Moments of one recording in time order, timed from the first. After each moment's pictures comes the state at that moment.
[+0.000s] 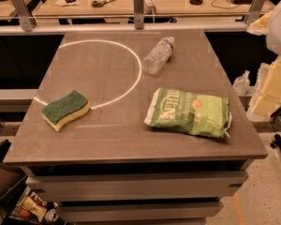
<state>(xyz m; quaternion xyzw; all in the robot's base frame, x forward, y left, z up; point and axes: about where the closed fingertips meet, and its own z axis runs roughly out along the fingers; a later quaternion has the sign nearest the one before) 0.438 -0.212 0.992 -0.60 0.78 -0.05 0.18</state>
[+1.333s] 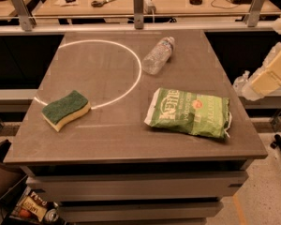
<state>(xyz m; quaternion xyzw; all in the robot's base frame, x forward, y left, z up) 0.450 -0.225 1.009 -0.46 0.84 0.05 0.27</state>
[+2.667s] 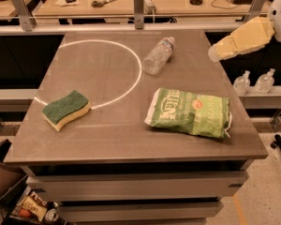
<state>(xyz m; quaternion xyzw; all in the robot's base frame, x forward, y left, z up) 0.511 -0.234 1.004 -0.18 0.93 0.05 0.31</state>
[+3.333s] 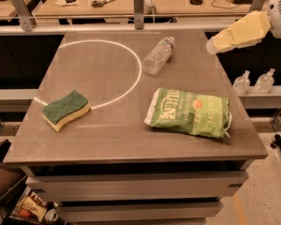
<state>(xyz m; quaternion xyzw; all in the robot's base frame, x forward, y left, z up) 0.522 -0.235 1.005 -0.15 0.94 0.06 0.31</state>
